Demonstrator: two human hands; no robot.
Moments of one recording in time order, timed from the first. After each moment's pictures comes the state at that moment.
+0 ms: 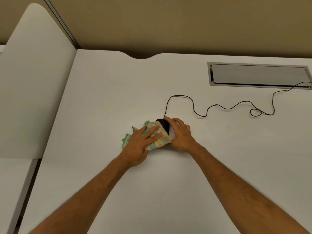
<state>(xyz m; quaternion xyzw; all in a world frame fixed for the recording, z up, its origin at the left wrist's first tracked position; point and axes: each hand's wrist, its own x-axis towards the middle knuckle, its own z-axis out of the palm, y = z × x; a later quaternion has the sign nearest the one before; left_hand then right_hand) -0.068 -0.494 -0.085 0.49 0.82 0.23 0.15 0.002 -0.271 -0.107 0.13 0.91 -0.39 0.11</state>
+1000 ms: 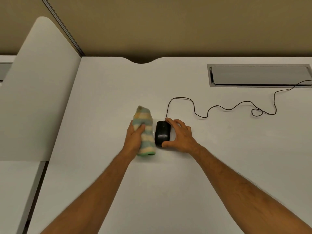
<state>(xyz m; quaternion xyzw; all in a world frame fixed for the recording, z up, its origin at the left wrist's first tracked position) -0.083 -0.472 -0.061 -0.08 0.71 0.63 0.29 0.002 -0.270 -0.104 0.17 0.89 -0.40 0.14</state>
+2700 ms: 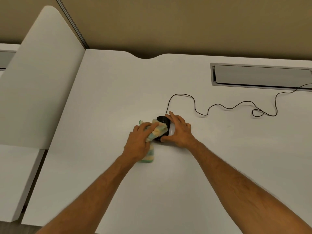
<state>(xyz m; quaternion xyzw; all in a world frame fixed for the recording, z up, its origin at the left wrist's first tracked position) -0.047 -0.484 -0.070 0.33 0.90 0.23 0.13 -0.001 -0.268 -0.110 0.14 0.90 -0.41 0.11</state>
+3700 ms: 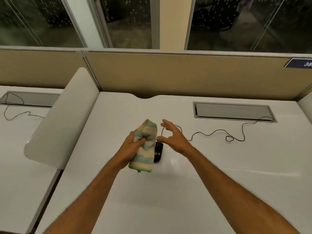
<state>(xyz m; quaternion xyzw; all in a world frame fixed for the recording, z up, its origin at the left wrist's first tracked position) -0.046 -0.486 0.093 0.10 0.73 0.61 0.30 0.010 -0.263 0.070 0.13 0.79 -0.60 0.04</state>
